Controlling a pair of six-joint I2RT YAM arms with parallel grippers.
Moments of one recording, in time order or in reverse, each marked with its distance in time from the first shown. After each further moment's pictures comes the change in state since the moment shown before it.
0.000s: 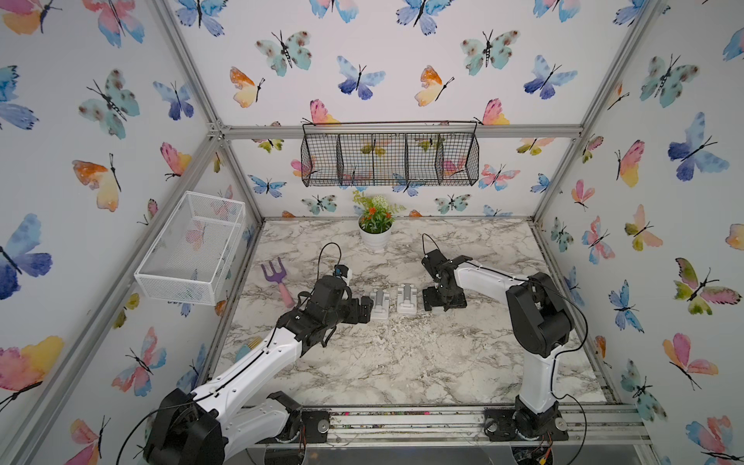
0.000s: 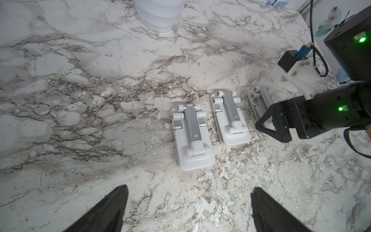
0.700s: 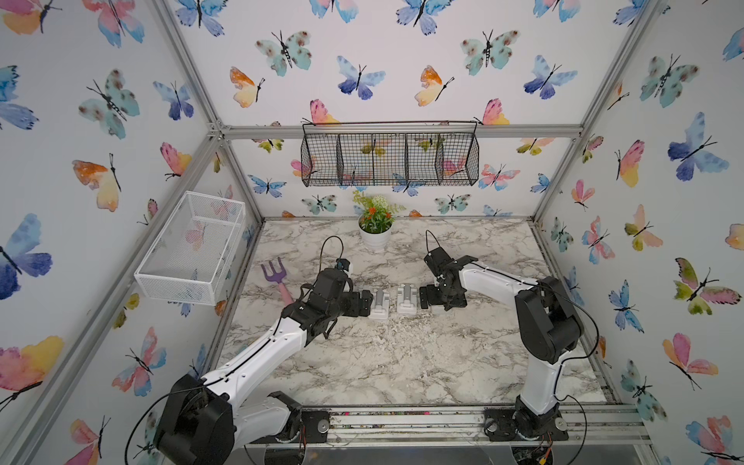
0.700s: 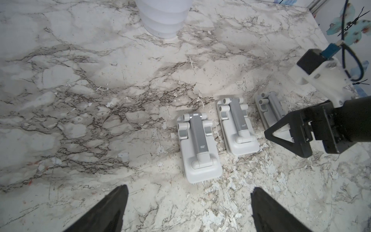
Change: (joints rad) left arm 0.031 0.076 0.055 0.006 0.002 0.039; right arm 0.000 -0.057 -0.034 0.034 -0.077 0.005
